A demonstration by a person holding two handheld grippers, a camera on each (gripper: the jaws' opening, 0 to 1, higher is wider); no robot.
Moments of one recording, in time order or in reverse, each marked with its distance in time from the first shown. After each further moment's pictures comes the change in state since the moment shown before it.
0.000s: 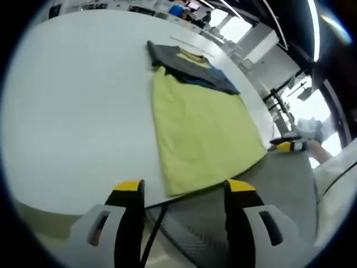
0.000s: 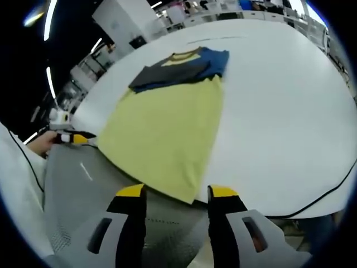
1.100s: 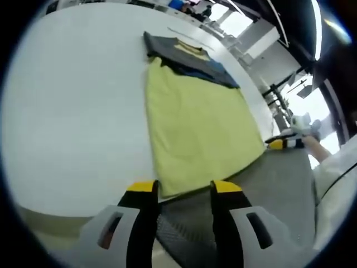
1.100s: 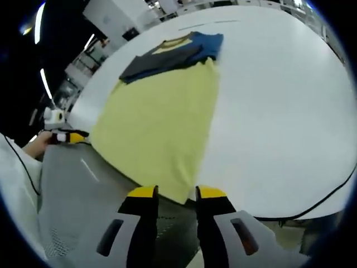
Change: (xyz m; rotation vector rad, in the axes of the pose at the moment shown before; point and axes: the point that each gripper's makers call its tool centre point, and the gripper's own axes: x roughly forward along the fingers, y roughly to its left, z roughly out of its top) left arm 0.010 -0.006 -0.004 -0.008 0.059 -0.014; right arm 0.017 -0.012 -0.012 0.052 0.085 0.004
